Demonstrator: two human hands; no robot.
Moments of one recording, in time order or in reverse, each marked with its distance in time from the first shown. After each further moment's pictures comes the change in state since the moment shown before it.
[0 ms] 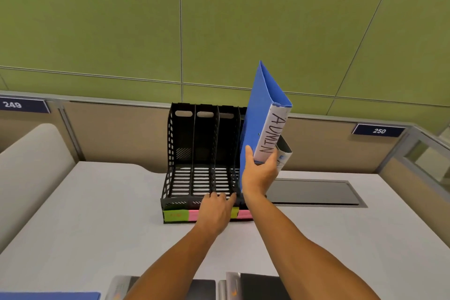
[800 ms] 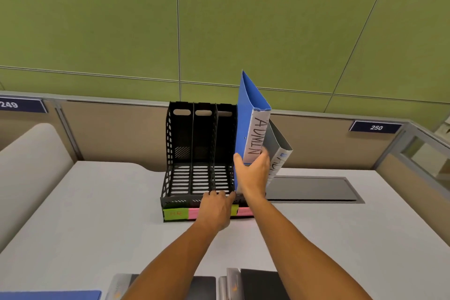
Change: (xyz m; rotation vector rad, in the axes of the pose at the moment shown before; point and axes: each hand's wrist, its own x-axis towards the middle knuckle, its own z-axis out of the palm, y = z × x) left_hand 0.002 0.003 0.002 -0.031 -0.036 -0.002; right_hand -0.005 0.007 -0.009 -0.242 -0.250 0.014
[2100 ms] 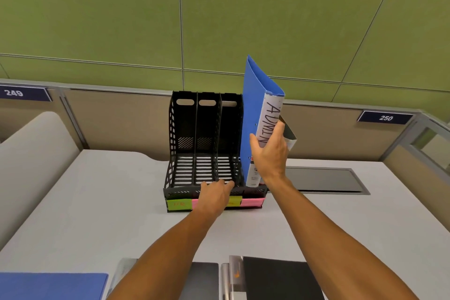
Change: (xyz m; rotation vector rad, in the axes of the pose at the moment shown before) left_hand 0.009 -0.013 0.012 -0.107 0.029 -0.043; right_hand 0.027 -0.018 -0.035 -0.084 0.005 -0.360
